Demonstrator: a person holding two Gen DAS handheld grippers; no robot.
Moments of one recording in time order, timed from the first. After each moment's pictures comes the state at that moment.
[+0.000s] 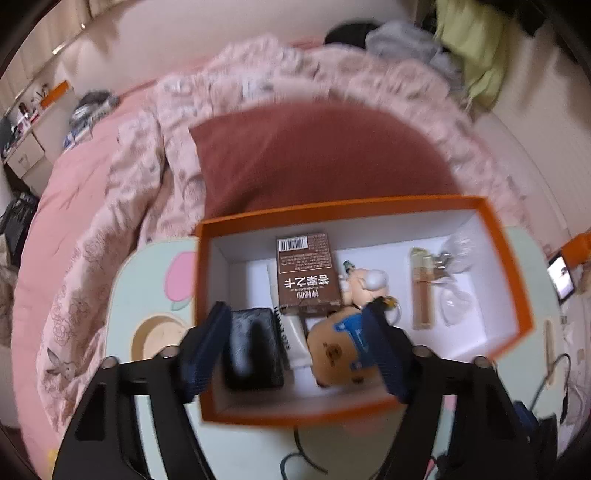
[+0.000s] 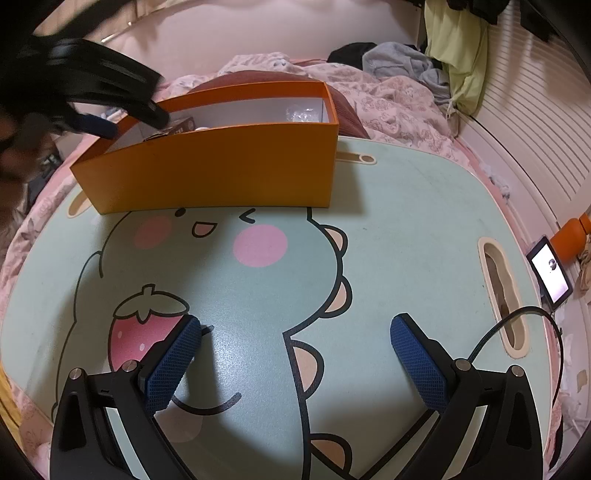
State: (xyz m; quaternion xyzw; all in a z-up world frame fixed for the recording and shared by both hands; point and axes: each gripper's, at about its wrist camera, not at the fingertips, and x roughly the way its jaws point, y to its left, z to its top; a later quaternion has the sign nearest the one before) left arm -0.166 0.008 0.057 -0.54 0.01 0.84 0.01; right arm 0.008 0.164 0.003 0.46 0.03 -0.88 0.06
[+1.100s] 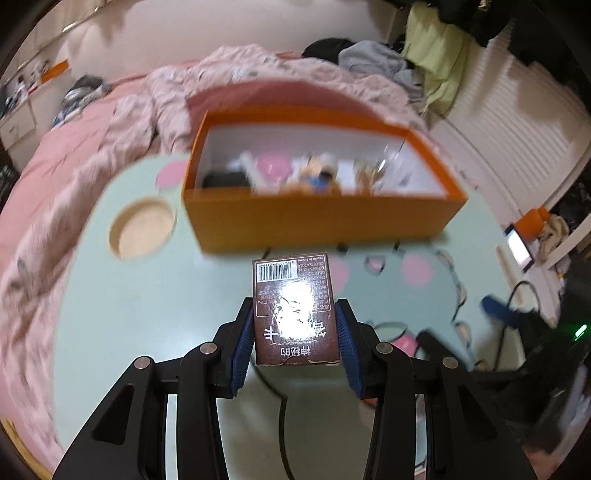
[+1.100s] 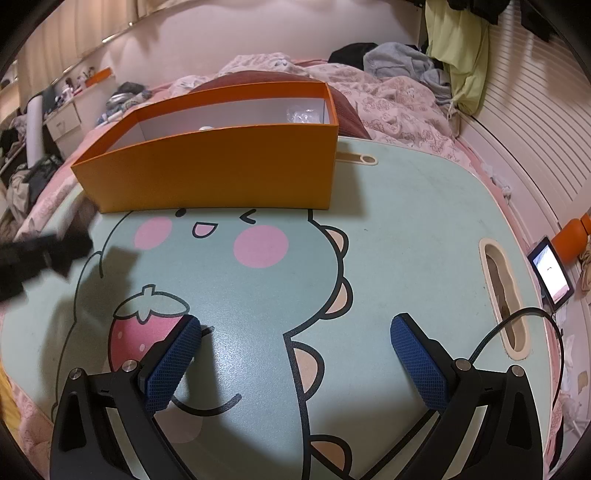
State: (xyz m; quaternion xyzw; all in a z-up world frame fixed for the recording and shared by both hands) left arm -0.025 0.000 0.039 -0.49 -0.05 0.87 0.07; right arm 0.009 0.162 0.004 0.46 0.03 -0.88 0.06
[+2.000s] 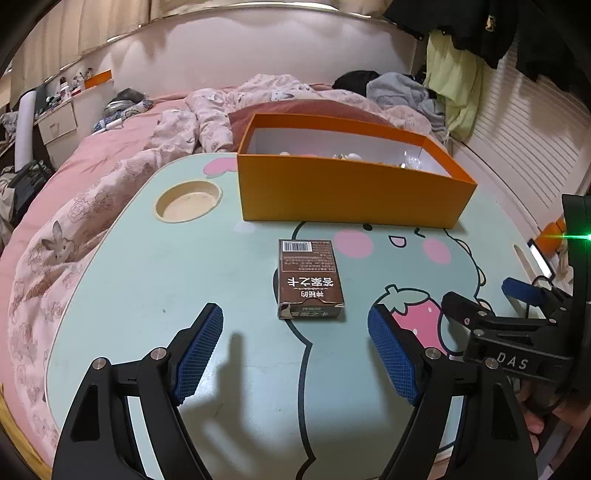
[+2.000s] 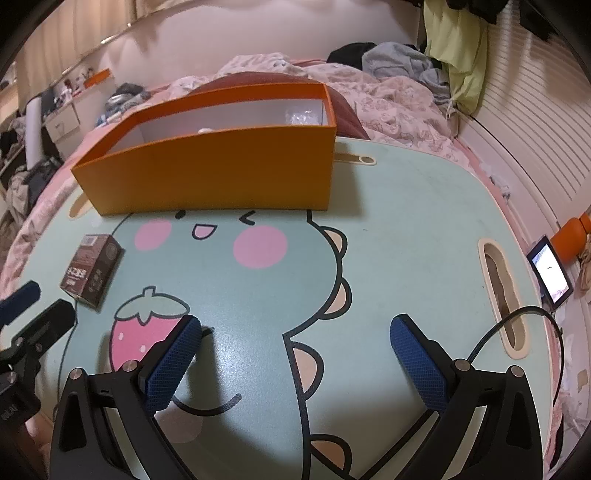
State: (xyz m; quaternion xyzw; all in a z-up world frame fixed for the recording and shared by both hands) left arm 0.036 -0.011 0.026 -0.41 -0.05 0.91 0.01; right arm 0.011 0.163 0.008 0.45 0.03 -0.89 0.06
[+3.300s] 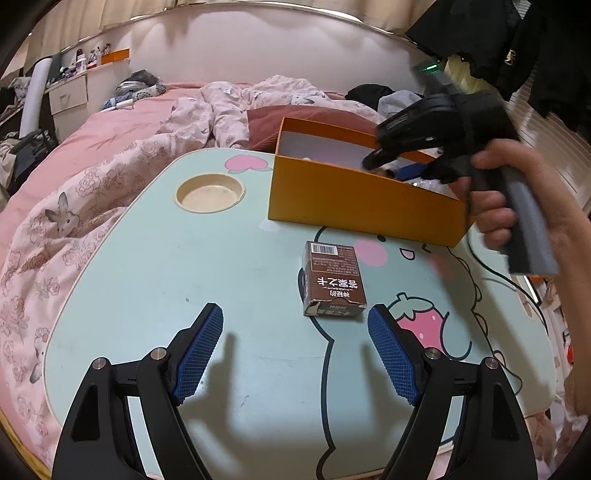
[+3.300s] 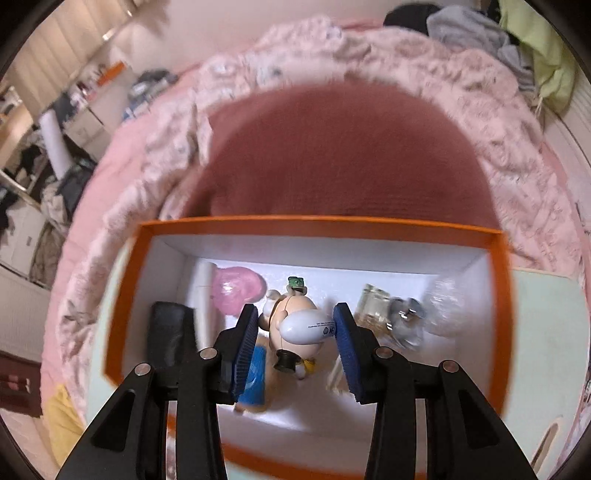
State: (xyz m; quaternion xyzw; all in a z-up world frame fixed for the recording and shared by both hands) left arm 0.044 -0.038 0.027 -0.41 -0.11 0.91 0.00; right arm -0.161 0.098 0.054 0.54 -0.03 -0.82 0.17
